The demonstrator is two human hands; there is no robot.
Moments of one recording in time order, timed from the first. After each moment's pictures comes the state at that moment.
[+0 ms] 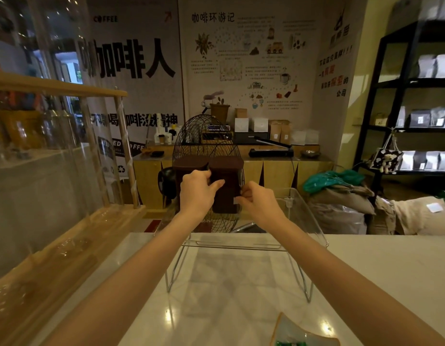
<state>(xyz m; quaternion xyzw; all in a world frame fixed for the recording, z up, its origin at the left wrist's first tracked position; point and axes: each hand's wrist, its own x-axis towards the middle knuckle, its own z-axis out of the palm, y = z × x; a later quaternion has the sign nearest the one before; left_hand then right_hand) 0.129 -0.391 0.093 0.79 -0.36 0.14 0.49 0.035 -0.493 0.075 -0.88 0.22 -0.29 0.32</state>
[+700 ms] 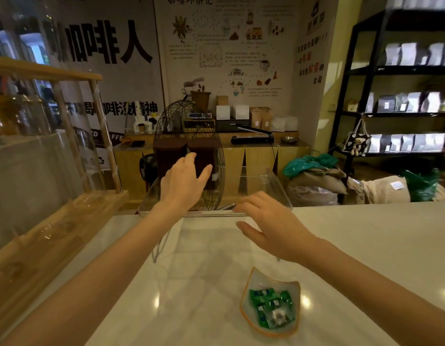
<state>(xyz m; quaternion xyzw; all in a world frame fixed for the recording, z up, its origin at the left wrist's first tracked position) 0.082 -0.365 0.087 0.84 -0.39 0.19 0.34 -0.096 -0.442 0.060 -0.97 0.06 -0.24 -0.01</state>
